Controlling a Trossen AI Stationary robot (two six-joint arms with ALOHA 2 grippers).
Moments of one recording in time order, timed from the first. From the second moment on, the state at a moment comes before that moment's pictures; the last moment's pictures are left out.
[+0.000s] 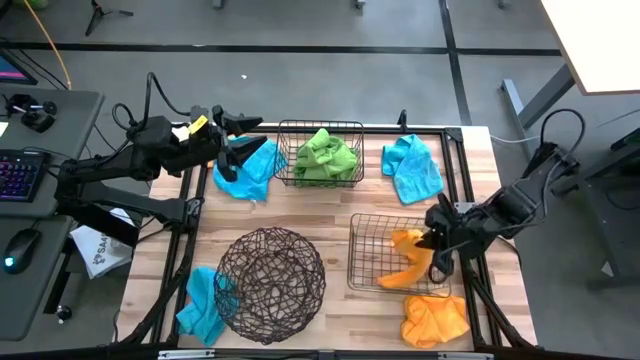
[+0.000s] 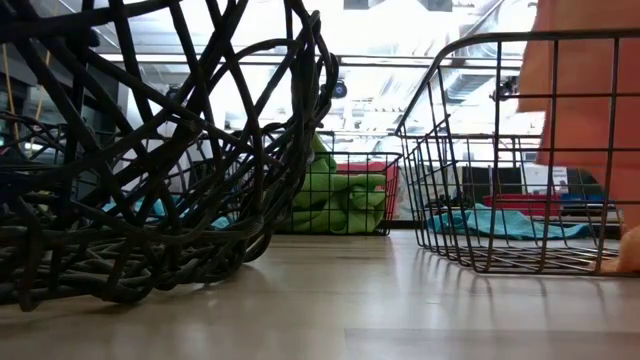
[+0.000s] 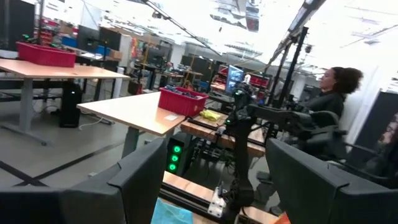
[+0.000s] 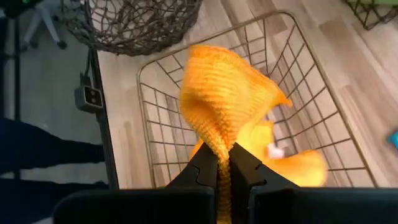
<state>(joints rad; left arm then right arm) 0.06 0.92 1.14 -0.06 -0.27 -0.21 0.67 1.03 1.15 -1.08 0.34 0.98</state>
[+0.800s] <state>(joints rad) 0.06 0.92 1.14 -0.08 -0.26 -0.24 0.52 1.02 0.98 -0.83 0.06 0.86</state>
